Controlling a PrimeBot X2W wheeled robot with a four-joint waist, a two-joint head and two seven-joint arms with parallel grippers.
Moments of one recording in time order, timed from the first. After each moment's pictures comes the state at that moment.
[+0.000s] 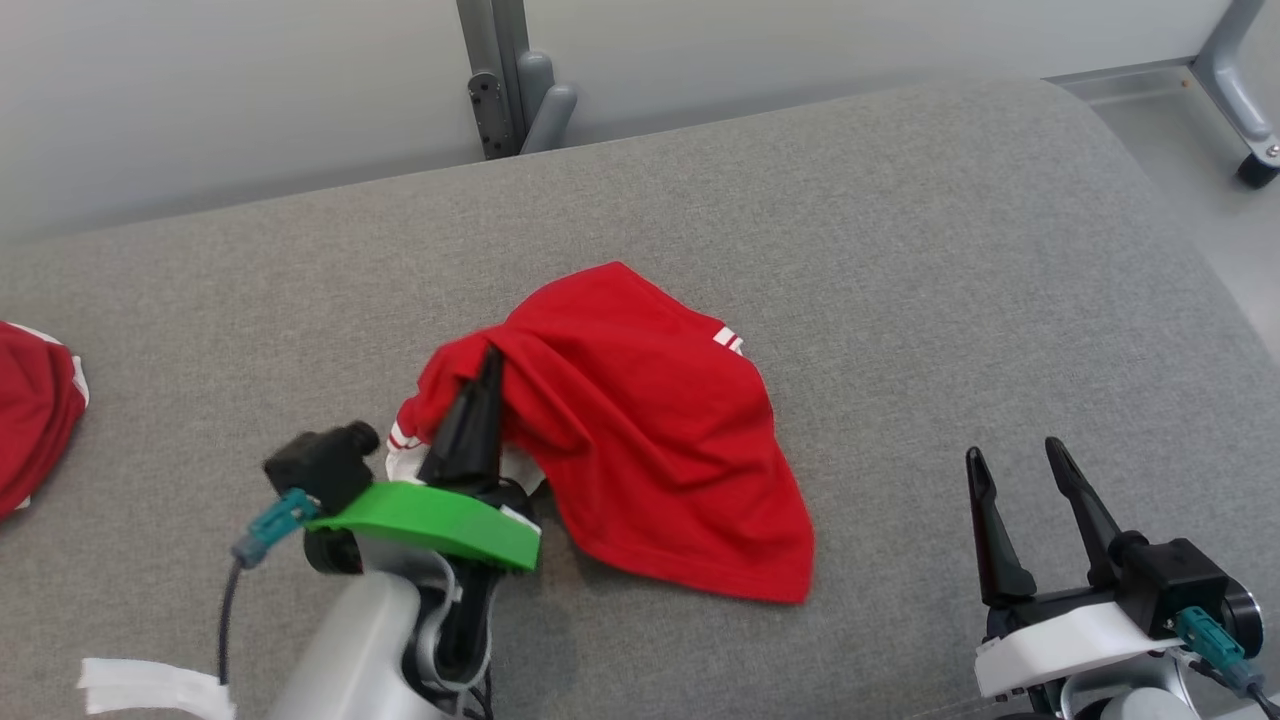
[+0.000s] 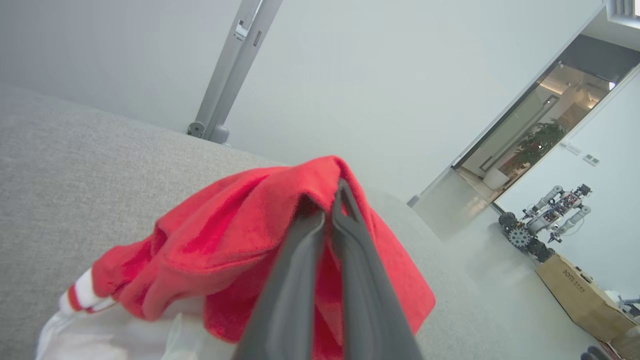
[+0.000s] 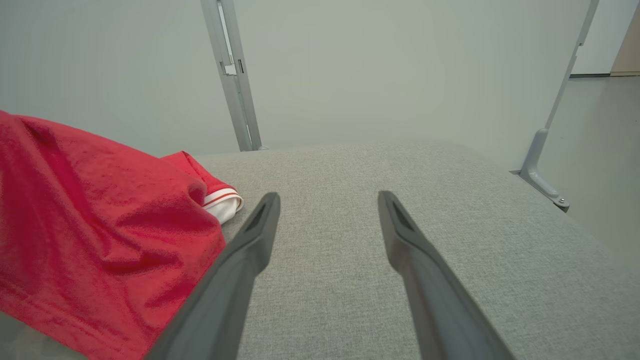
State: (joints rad) left arm -0.31 0.06 -0.41 0.38 -0.78 -0.06 -0.26; right arm 0.04 -0.05 -0.01 0.07 0.11 0.13 -0.26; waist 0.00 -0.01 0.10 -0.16
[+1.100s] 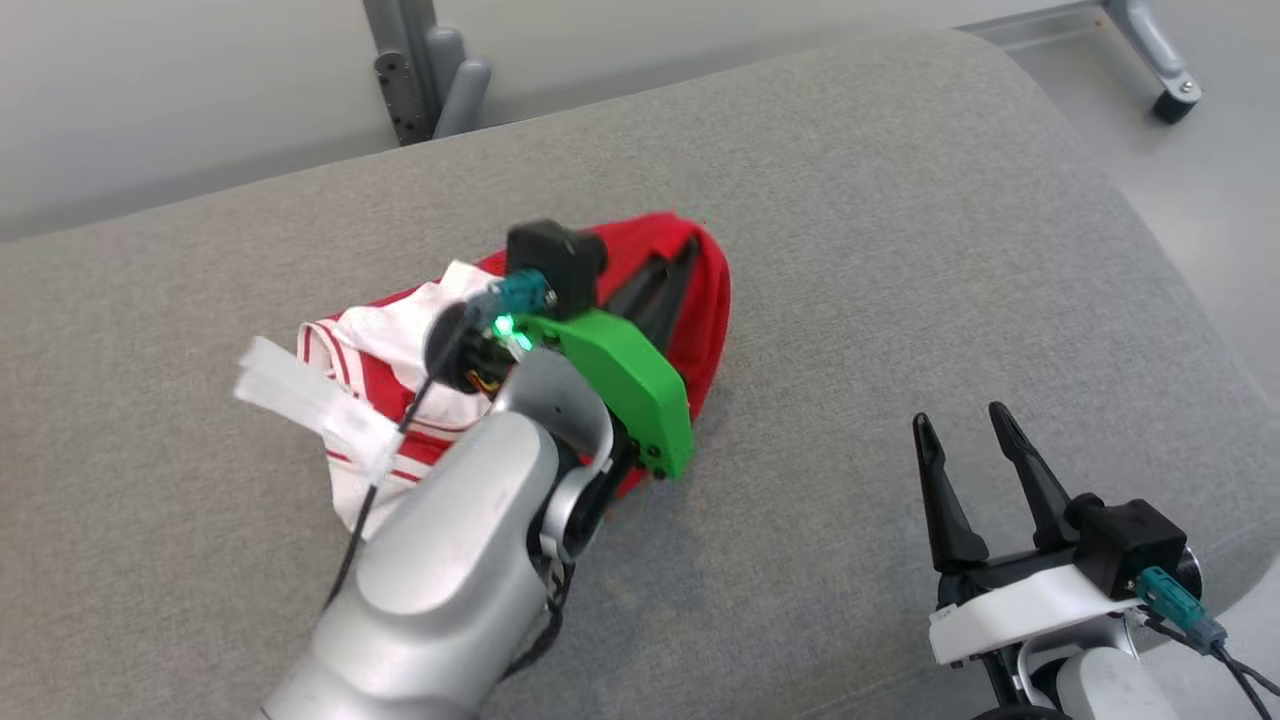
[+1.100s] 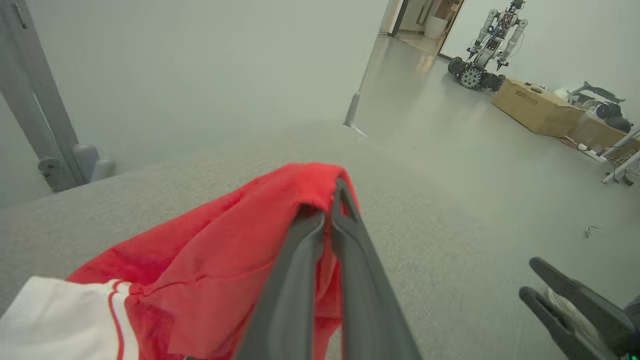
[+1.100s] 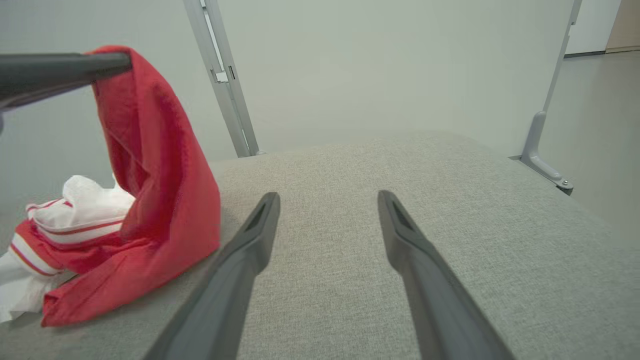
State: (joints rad) left arm -0.72 0.07 -0.66 0.30 -0.67 0.08 0.11; right arm -0.03 -0.05 0.08 0.09 0.18 0.13 -0.26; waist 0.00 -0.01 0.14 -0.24
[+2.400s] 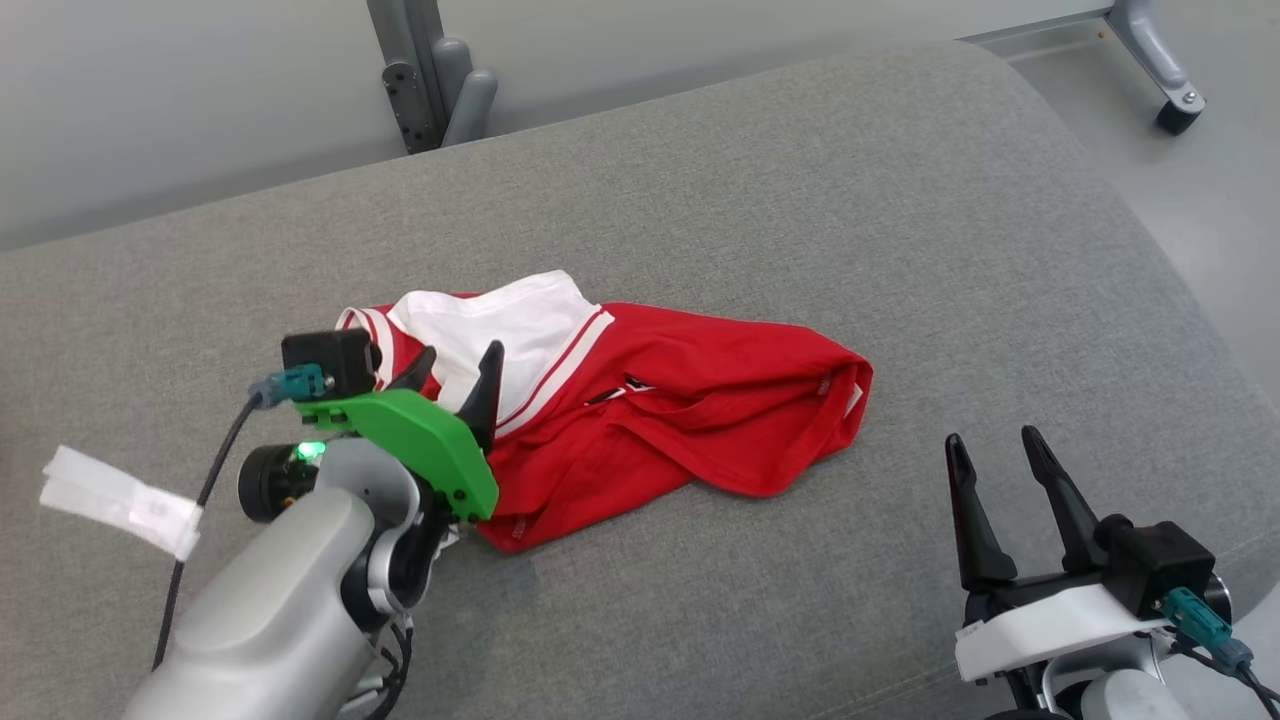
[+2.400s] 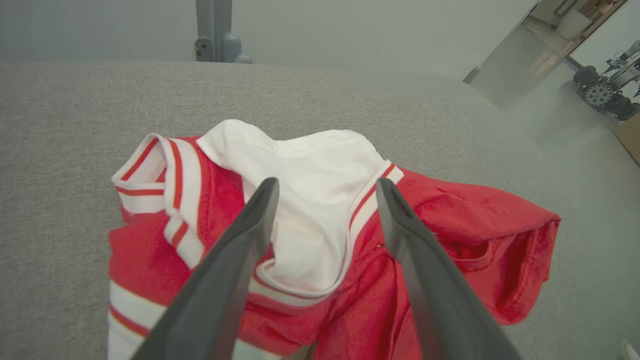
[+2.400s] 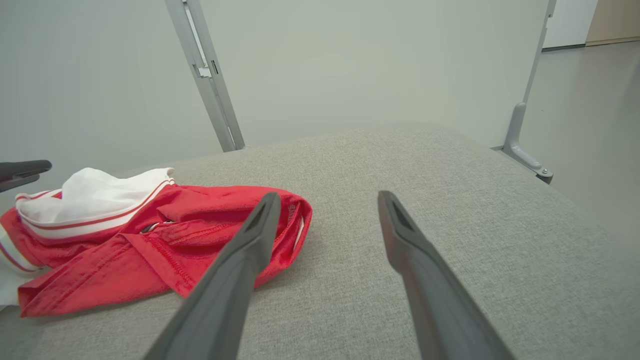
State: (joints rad) left arm -0.59 0.36 -0.83 0.40 -1.05 0.23 -0.04; right arm 0.00 -0.05 0.03 0.10 0.18 0.13 -0.26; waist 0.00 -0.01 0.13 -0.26
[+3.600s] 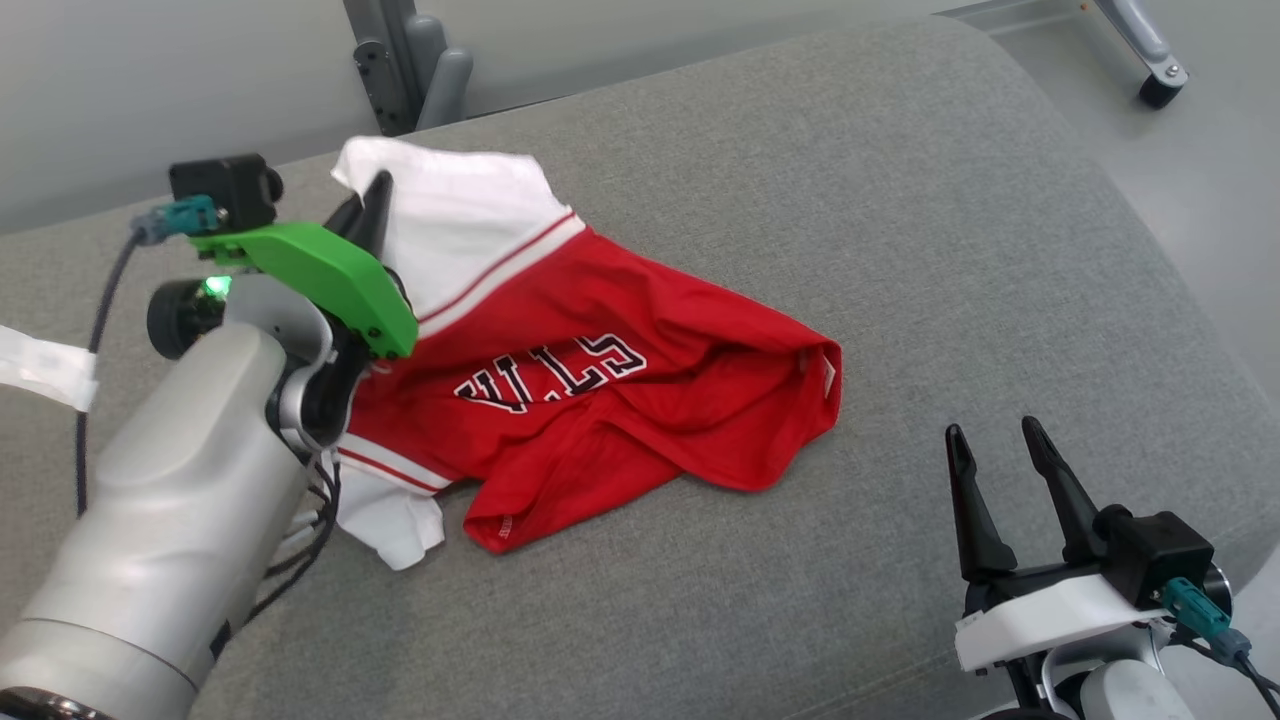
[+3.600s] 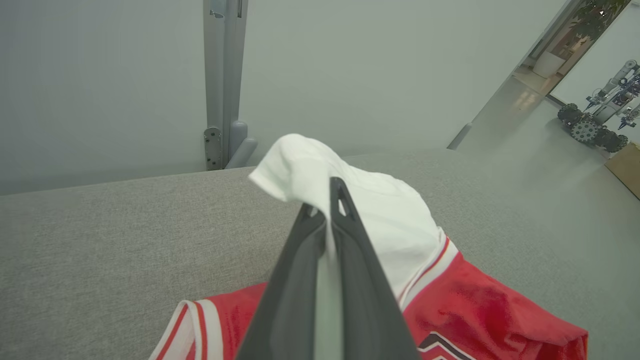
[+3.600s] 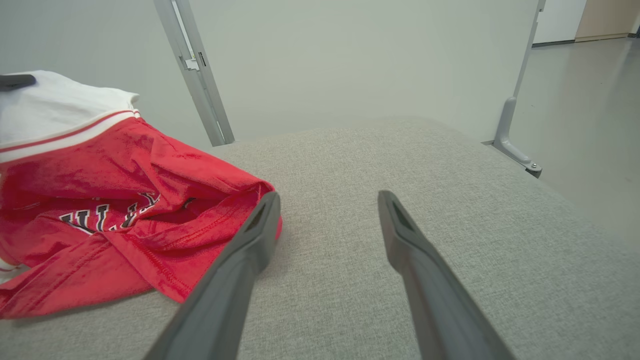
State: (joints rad) left arm -0.90 0.30 -0.78 0.79 -1.07 0.00 -0.08; right arm -0.02 -0.05 0.04 0.11 0.18 0.13 -0.26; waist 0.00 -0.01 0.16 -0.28
